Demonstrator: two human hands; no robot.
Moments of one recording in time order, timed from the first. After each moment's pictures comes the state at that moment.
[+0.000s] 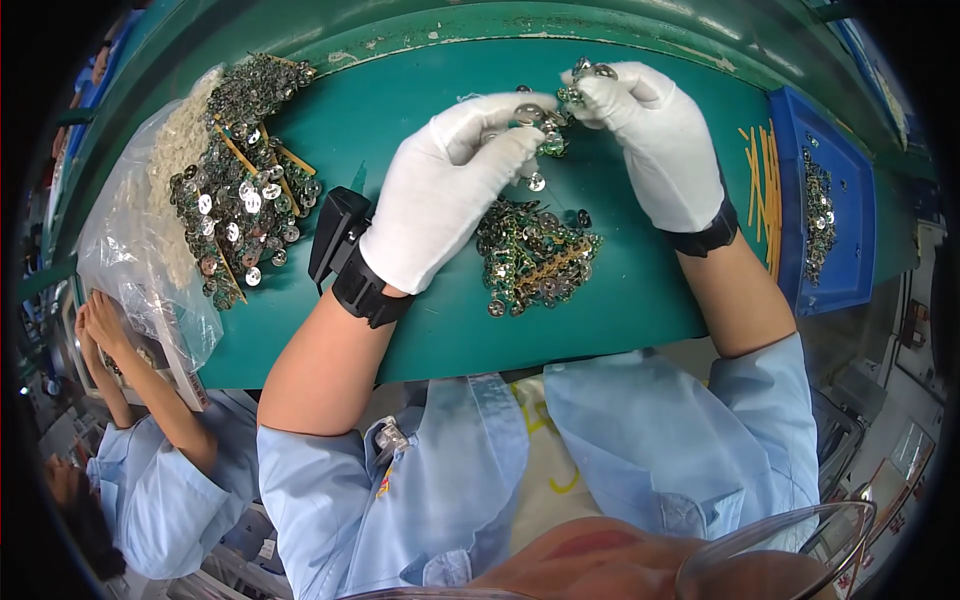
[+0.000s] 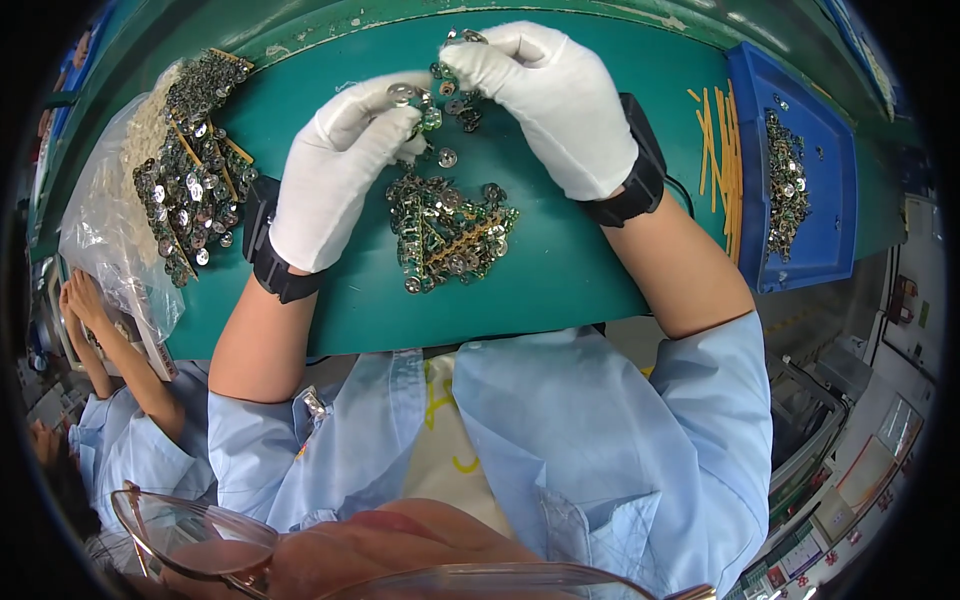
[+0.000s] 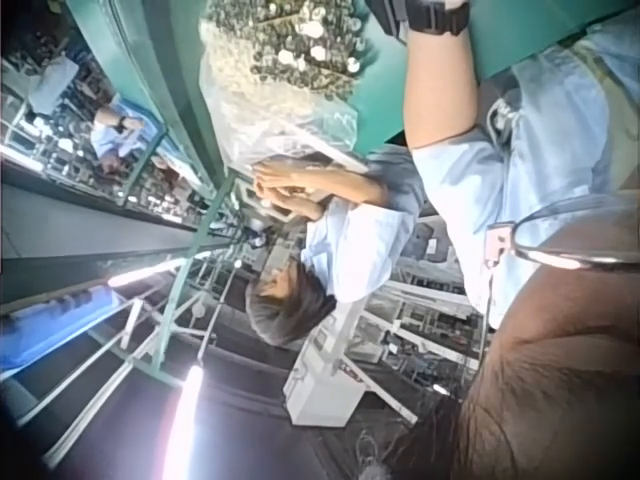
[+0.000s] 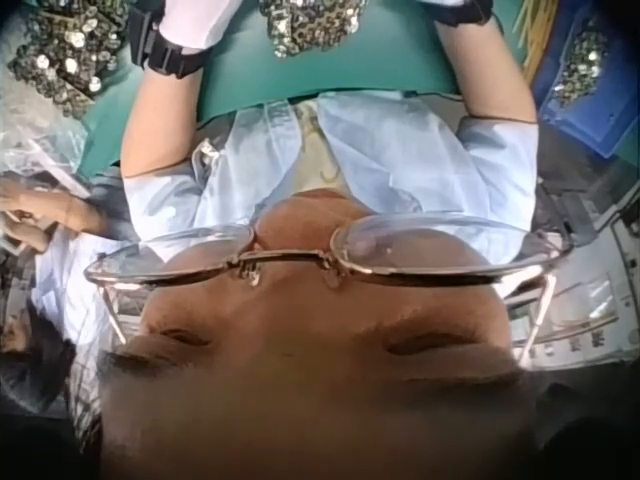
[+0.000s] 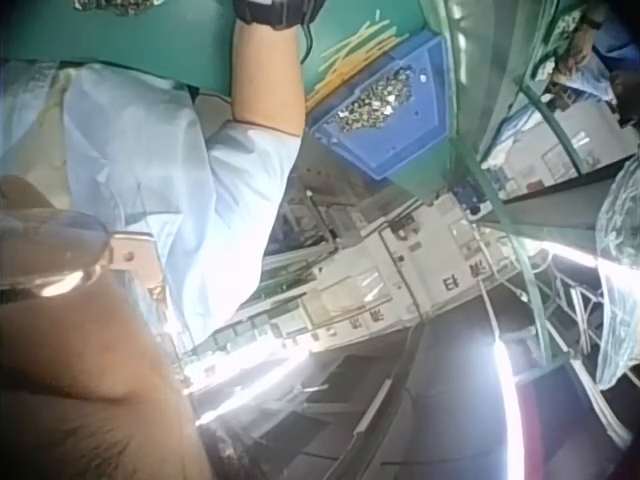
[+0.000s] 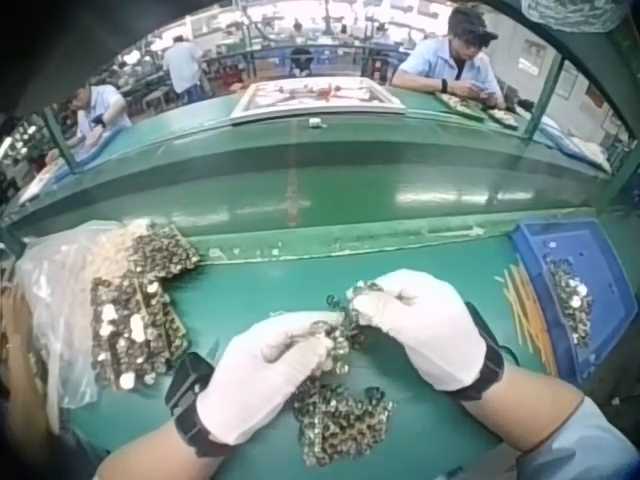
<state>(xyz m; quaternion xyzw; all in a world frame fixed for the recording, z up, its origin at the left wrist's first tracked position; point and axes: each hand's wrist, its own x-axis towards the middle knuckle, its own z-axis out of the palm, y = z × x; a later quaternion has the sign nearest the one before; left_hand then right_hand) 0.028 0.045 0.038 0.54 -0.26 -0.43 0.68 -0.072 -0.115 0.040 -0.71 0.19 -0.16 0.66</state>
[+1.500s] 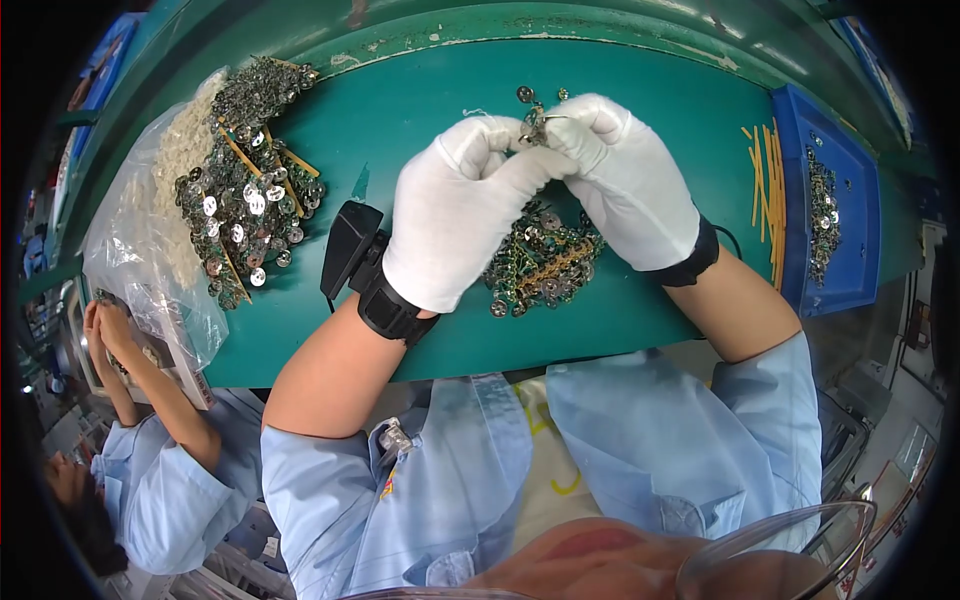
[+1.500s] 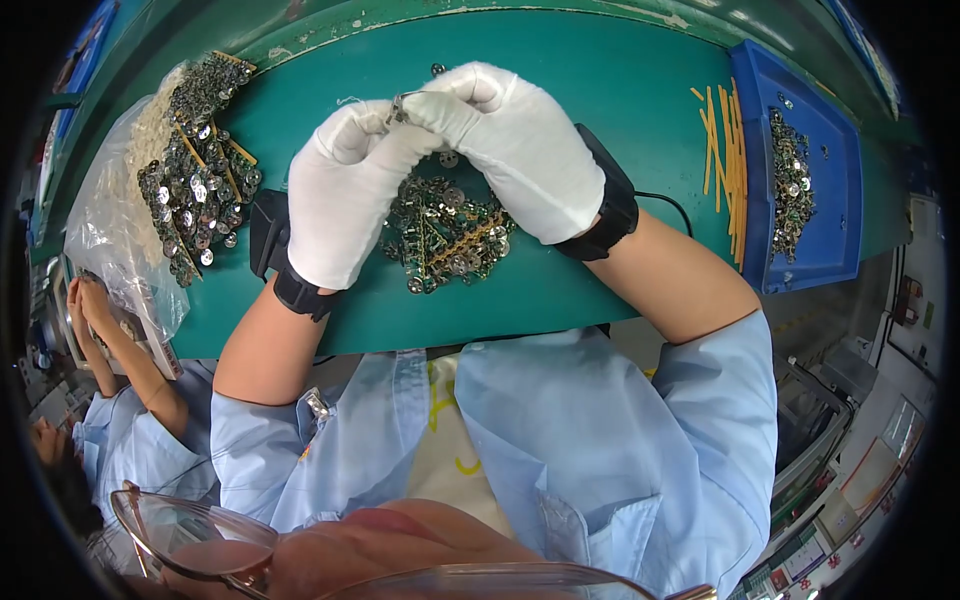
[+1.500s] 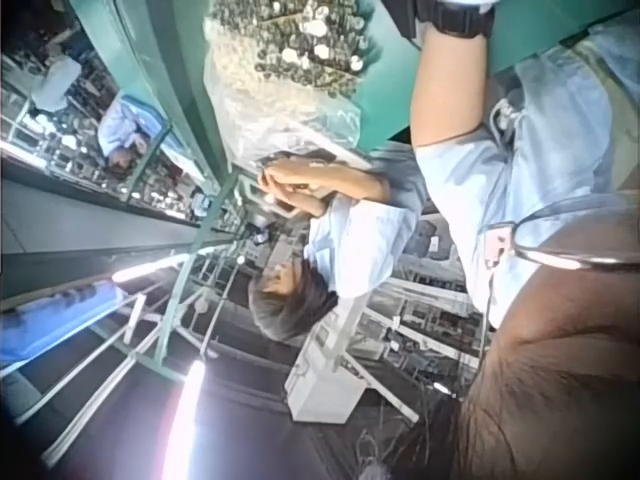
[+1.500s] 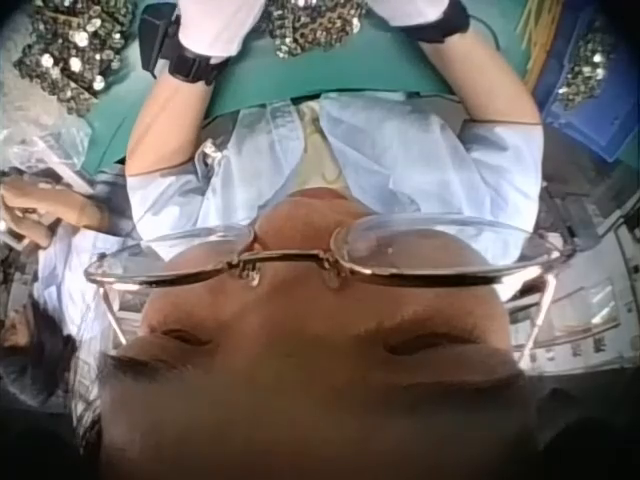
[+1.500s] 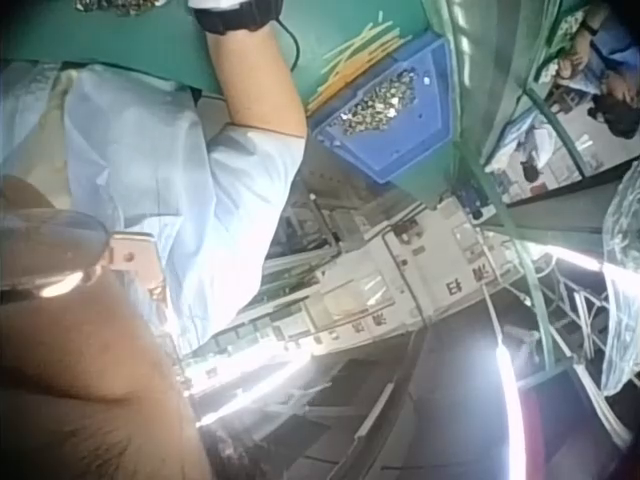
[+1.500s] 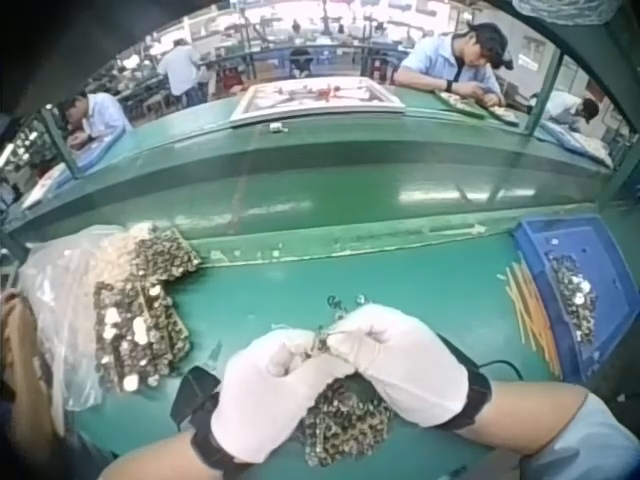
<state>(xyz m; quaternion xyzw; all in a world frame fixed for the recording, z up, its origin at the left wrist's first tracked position) 0.007 0.043 0.044 0.58 -0.19 -0.37 0.70 -0.078 -0.086 0.033 -0.56 0.15 -0.09 0.81</state>
